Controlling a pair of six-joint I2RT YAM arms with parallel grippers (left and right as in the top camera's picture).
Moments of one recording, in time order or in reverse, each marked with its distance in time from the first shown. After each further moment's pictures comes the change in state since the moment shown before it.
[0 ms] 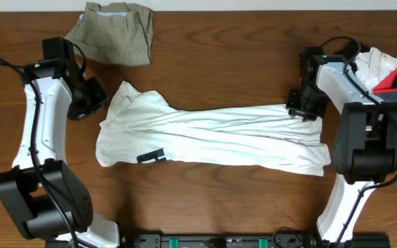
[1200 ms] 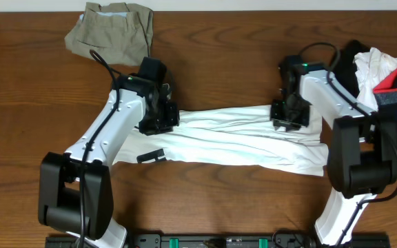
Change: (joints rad) left arm -0.468 0.008 -0.192 0.090 0.173 -0.031; right arm 0.119 -0.108 -0.122 -0.025 -0.086 0.011
